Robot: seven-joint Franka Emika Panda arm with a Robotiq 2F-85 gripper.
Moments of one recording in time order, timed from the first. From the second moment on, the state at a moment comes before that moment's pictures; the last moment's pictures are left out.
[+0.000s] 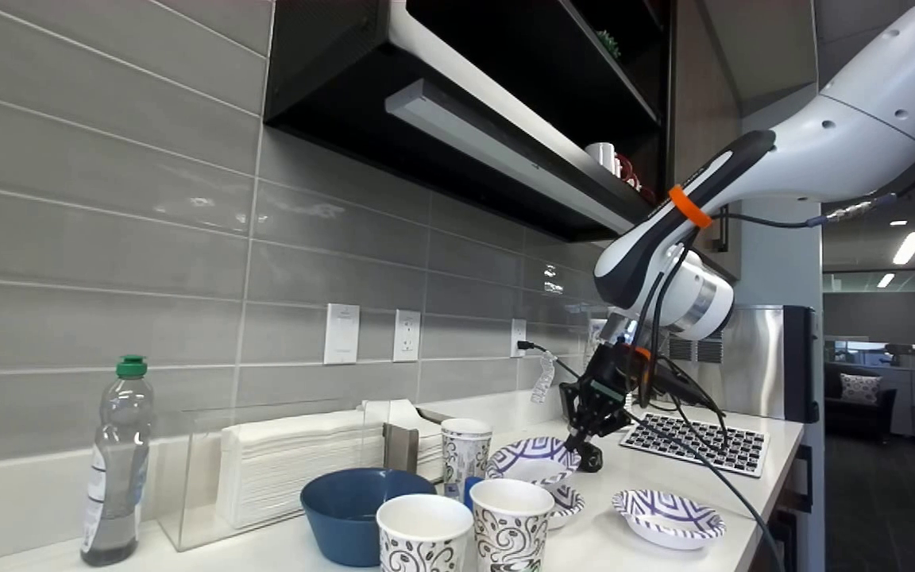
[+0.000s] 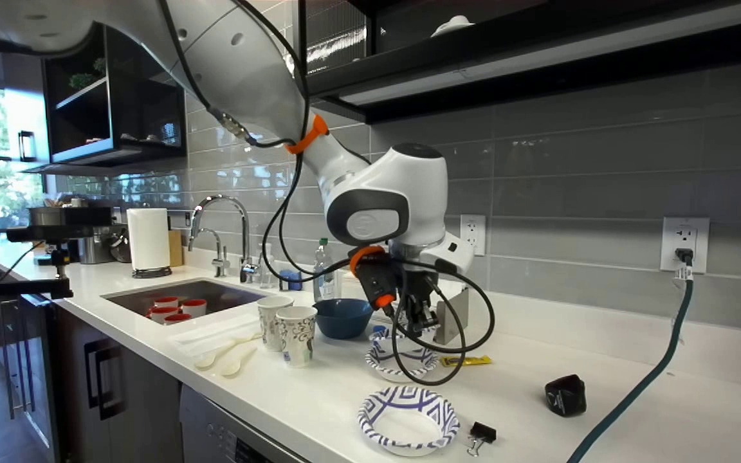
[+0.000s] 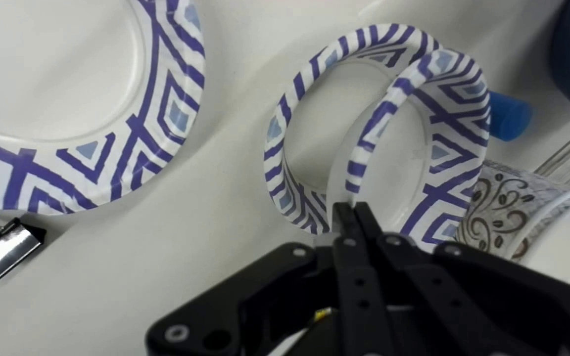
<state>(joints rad) -0.15 0.14 -0.06 -2.17 0.58 2.57 -0.10</state>
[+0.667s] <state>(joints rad) -0.18 0.02 -0.14 -2.26 0.82 2.61 -0.23</state>
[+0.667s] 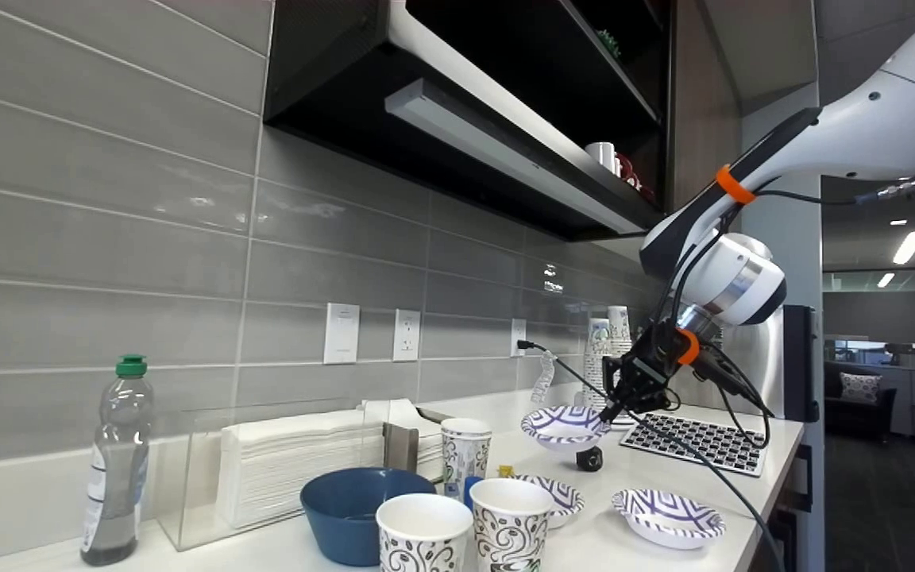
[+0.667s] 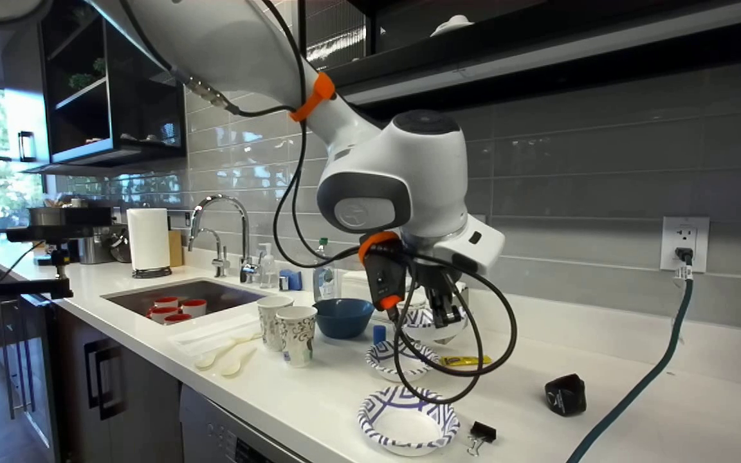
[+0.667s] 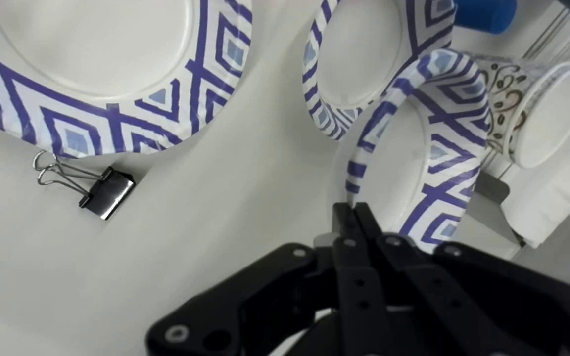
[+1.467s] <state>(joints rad) -0.21 0.13 -0.19 -2.27 1.29 2.63 -0.43</state>
